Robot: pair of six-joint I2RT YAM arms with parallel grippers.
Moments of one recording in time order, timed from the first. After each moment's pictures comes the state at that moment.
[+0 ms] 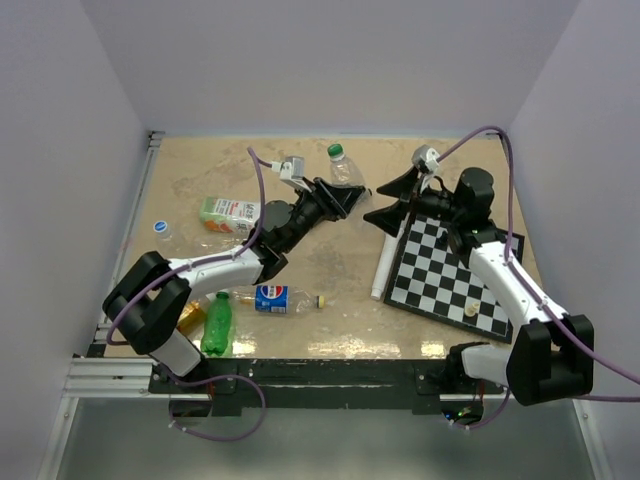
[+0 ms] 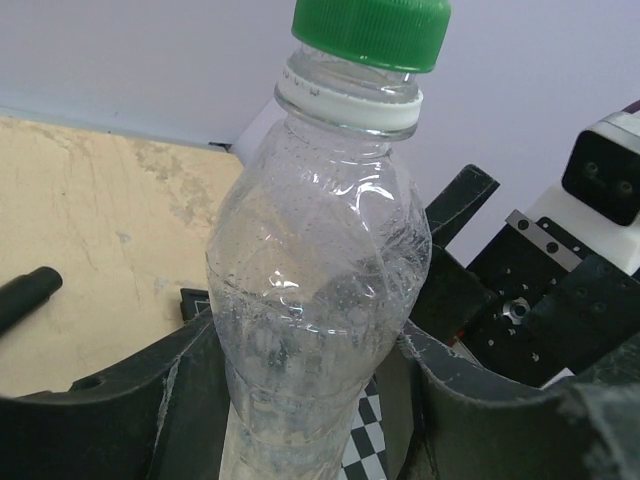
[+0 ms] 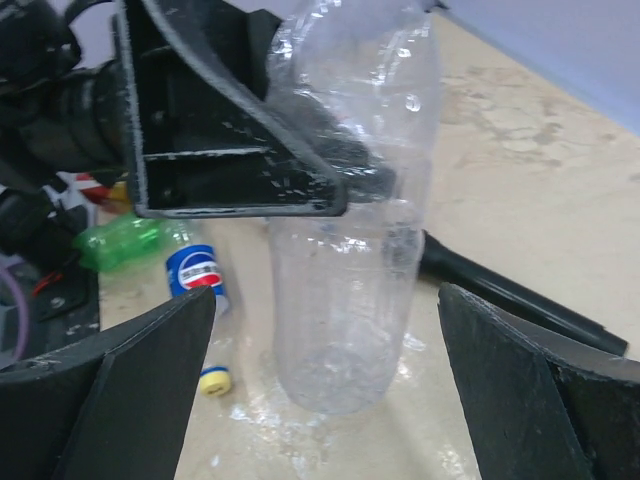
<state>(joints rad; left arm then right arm) -0.77 1.58 0.87 0.91 -0.06 -0.76 0.16 1.24 0.85 0.30 -1.03 0.14</state>
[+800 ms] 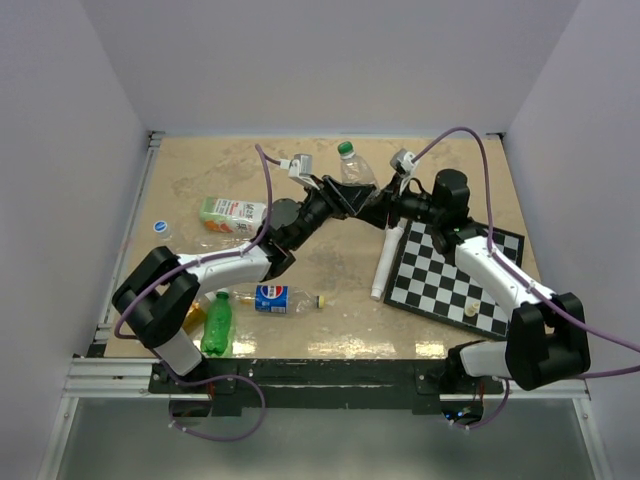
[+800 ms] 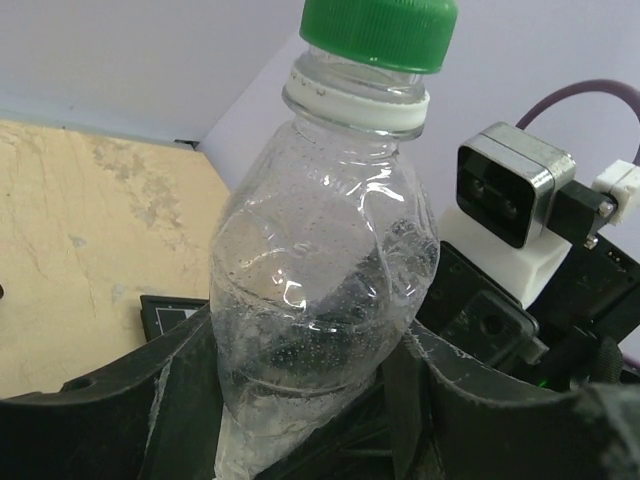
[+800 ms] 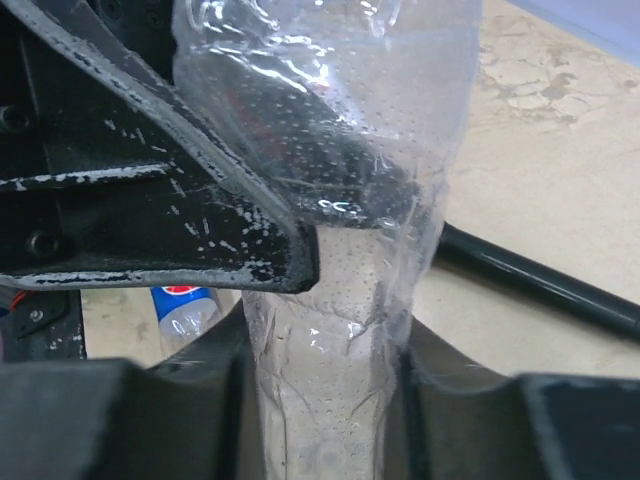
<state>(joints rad) -0.79 1.64 0.93 0.94 -0.04 -0.81 0.27 1.32 0.86 0.28 -0.85 0.12</state>
